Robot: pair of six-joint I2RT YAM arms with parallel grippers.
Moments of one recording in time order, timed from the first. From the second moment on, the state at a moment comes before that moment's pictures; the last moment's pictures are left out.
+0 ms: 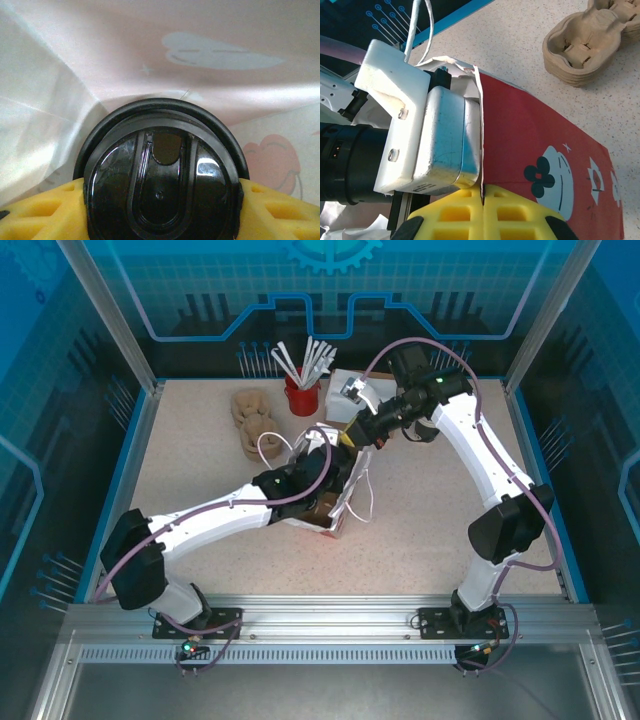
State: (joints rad) left arm -0.89 1.52 1.19 -0.36 -0.50 -0.53; right arm 0.39 1.78 1.94 -1.24 -0.82 -0.48
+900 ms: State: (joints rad) left arm -0.89 1.51 1.16 -0.42 -0.49 -0.50; right arm 0.40 1.71 1.91 -1.24 -0.82 -0.48
